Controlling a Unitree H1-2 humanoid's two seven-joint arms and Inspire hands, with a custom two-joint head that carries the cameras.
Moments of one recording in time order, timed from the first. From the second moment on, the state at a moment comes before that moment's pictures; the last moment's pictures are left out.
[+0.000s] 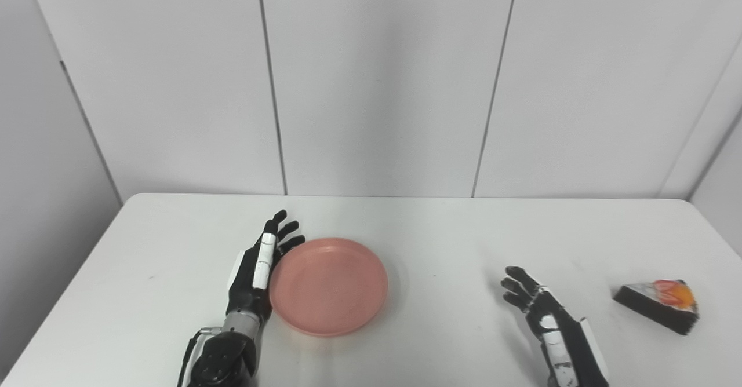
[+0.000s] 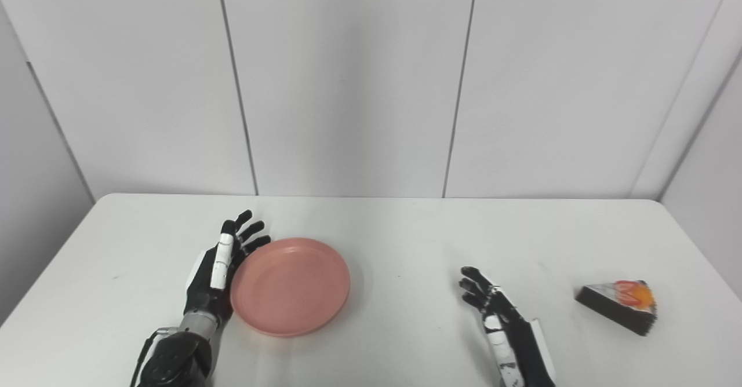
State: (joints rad) left arm -0.51 0.09 0.06 0.47 -0.11 -0.08 -0.05; right arm -0.08 -0.05 -0.01 0.04 0.08 -0.29 0.10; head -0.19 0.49
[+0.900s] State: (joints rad) left arm -0.52 0.04 0.02 0.50 -0.17 -0.09 -0.14; right arm -0.08 0.06 0.07 0.03 -0.07 -0.23 0.02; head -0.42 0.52
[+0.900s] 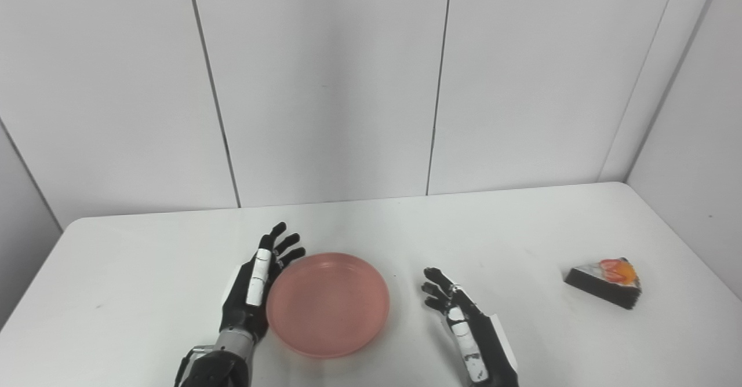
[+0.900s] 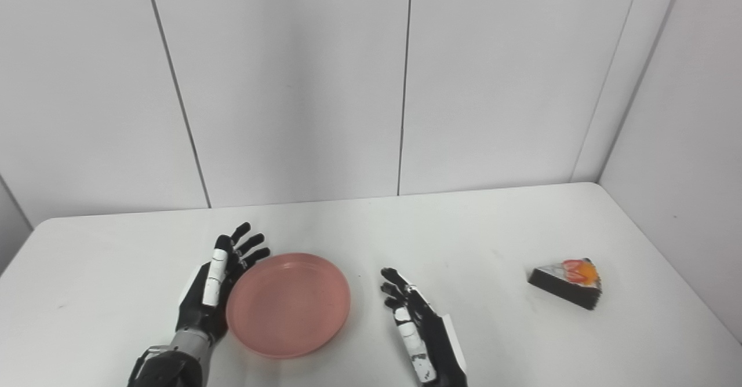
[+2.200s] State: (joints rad) left arm -0.52 0.02 0.06 0.52 -0.20 -0.14 -0.20; right arm -0.05 -0.26 -0.18 -0.43 -0.80 -0.03 -0.05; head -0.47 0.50
